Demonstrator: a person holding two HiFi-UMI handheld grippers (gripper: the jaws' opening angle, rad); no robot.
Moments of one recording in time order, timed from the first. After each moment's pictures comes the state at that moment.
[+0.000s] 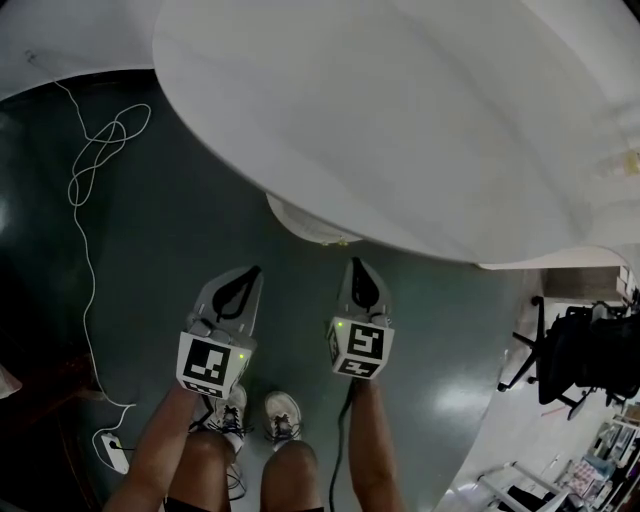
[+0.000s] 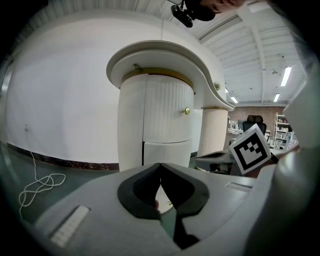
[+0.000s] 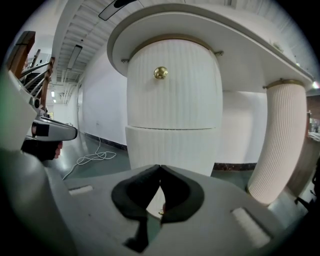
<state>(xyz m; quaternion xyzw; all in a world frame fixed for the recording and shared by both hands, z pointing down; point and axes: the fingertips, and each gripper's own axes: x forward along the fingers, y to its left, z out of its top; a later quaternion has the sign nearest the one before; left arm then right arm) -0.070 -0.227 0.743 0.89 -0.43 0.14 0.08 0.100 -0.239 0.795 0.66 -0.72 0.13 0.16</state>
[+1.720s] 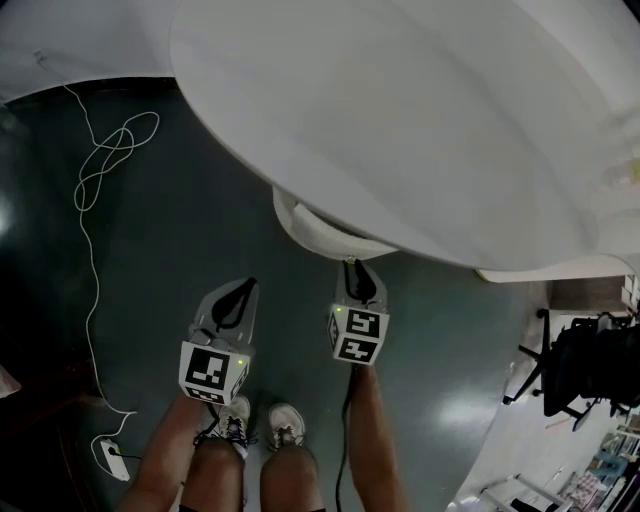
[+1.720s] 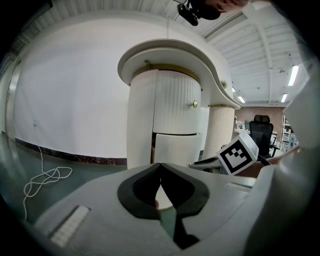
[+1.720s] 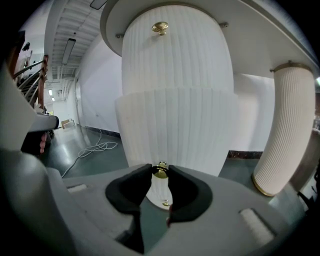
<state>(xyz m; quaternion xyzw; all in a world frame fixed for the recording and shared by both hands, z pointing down) -0.094 -0.225 0.771 0.87 -0.46 0.14 0.11 0.093 -0.258 0.861 0.64 -0.71 0.20 0.21</state>
